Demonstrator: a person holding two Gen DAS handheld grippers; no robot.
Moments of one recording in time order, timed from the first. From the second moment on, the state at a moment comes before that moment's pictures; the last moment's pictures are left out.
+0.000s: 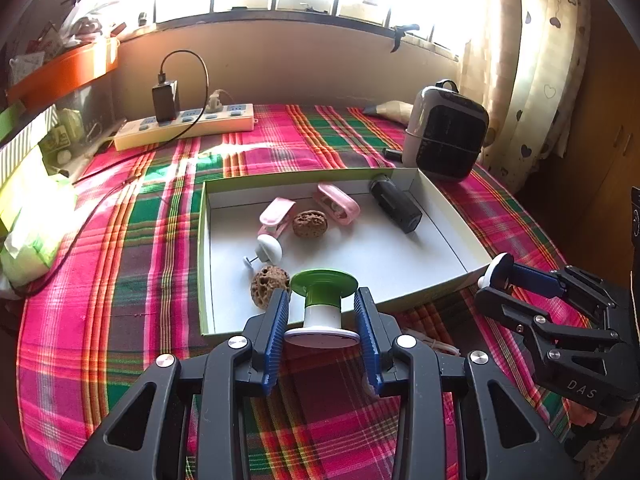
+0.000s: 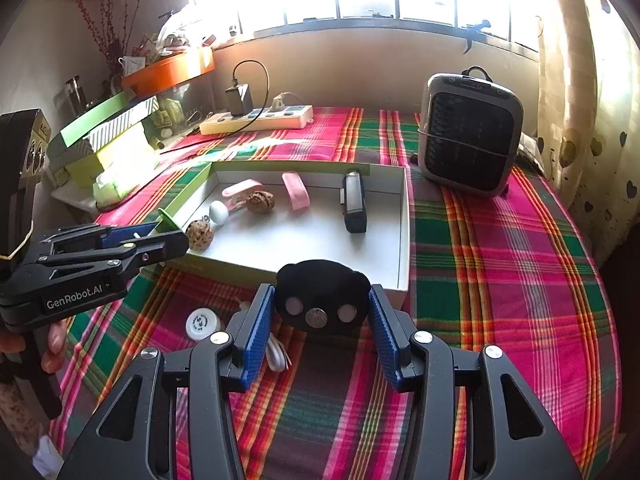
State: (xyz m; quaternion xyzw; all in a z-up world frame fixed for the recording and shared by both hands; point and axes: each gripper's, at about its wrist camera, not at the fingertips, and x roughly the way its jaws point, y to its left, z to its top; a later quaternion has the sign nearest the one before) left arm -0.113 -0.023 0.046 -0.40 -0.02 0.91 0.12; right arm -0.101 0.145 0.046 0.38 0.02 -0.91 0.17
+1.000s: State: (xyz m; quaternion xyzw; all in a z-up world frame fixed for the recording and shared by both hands) left arm -0.165 -0.021 0.028 -0.42 -0.02 0.90 0.12; right arm -0.190 0.116 0.029 0.40 0.06 -0.89 0.21
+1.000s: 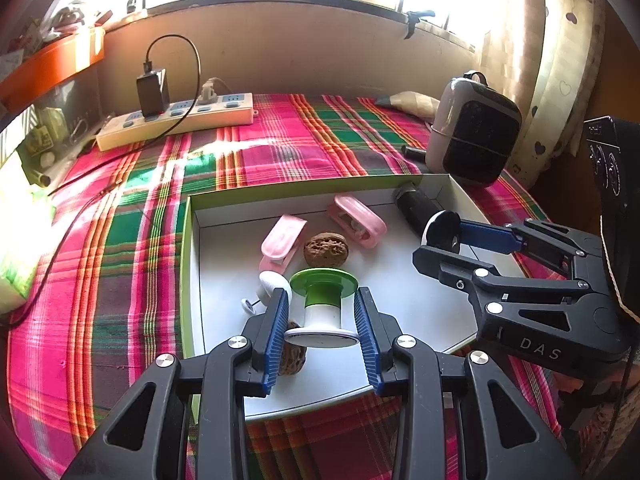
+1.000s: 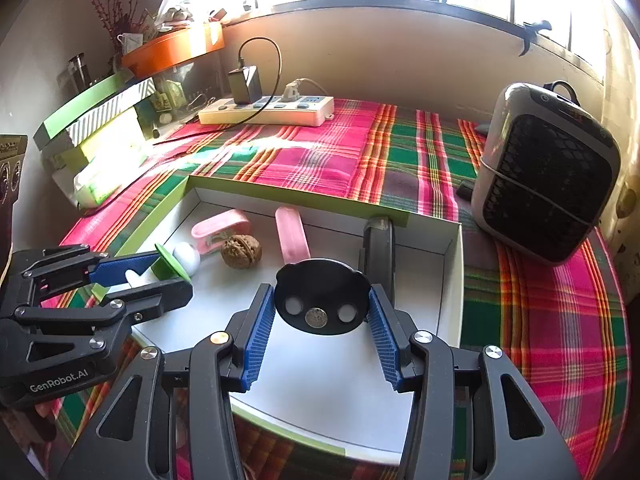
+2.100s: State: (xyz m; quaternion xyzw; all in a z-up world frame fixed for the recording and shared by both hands) left arm -0.187 -0.019 0.015 -0.43 0.00 0.90 0.11; right arm -0.220 0.090 0.013 0.41 0.14 -0.88 0.21
